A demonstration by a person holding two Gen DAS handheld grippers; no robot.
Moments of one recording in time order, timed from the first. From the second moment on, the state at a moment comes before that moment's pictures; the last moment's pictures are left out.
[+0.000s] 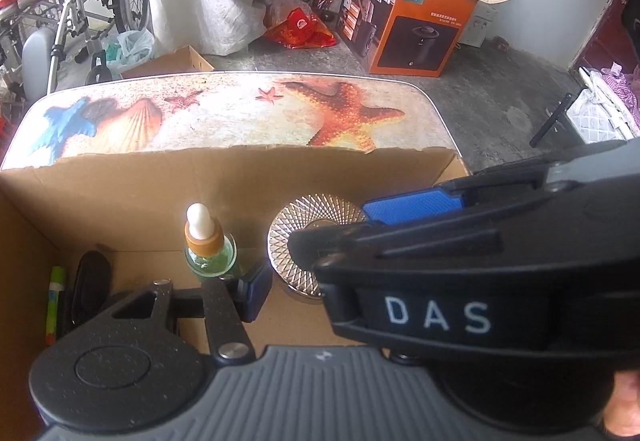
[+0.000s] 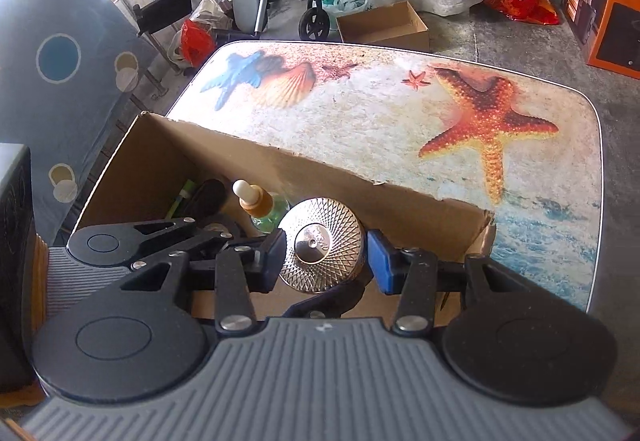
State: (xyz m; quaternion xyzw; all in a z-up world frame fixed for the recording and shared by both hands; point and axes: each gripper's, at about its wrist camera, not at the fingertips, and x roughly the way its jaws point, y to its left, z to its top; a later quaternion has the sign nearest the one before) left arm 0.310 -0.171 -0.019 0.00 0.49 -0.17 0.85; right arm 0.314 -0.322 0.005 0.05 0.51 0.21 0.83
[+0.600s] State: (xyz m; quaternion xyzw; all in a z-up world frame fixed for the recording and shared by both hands) left arm 0.256 -0.157 0.021 -0.01 0.45 -0.19 0.87; right arm 0.248 -0.343 0.052 0.12 0.41 0.21 0.88
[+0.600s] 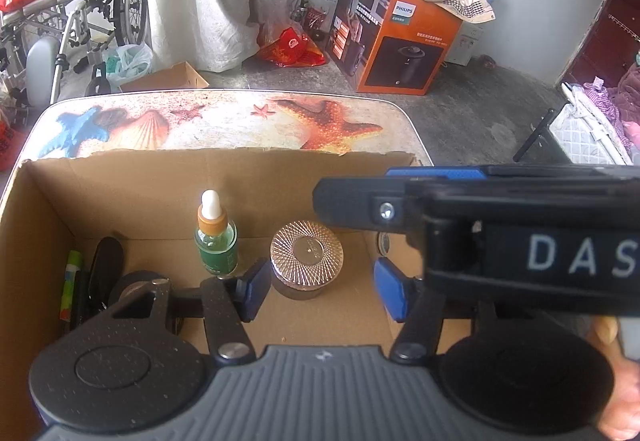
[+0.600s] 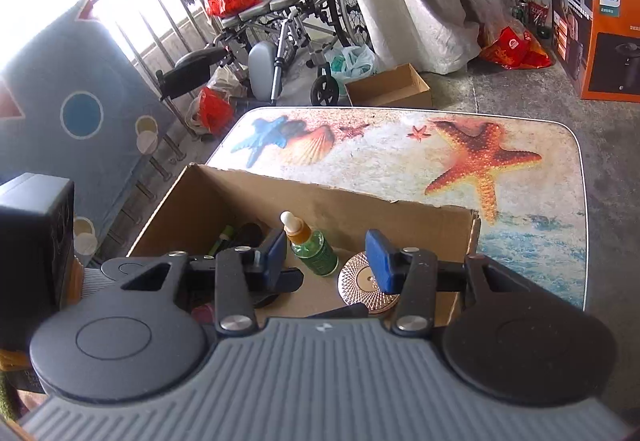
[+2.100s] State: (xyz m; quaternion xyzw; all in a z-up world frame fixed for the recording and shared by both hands) left arm 0.067 -0.016 -0.061 0.08 0.36 -0.16 0.91; right arm 0.102 -0.196 -0.070 0.29 0.45 0.26 0.80
